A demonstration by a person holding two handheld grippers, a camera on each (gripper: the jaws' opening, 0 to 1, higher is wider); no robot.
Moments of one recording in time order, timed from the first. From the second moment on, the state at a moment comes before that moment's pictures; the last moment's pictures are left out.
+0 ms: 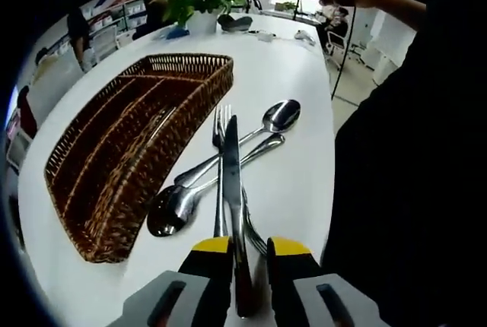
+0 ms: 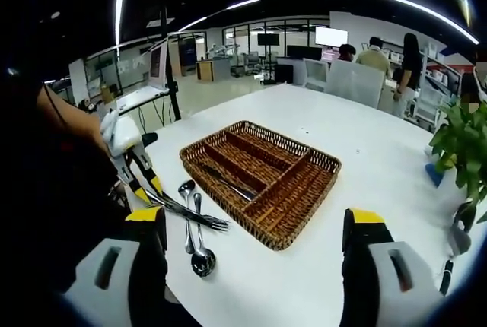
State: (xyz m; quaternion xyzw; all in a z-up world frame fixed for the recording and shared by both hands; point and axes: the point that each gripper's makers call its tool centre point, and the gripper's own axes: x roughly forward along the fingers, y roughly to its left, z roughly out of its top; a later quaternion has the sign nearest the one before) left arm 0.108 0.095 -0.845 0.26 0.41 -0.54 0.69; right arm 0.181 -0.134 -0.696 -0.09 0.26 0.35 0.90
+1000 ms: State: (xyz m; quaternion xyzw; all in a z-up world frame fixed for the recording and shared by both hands) left arm 0.114 0.092 -0.861 0.31 0.41 -0.56 0.65; right arm 0.176 -0.137 -0.698 -0.09 0.26 0.34 0.90
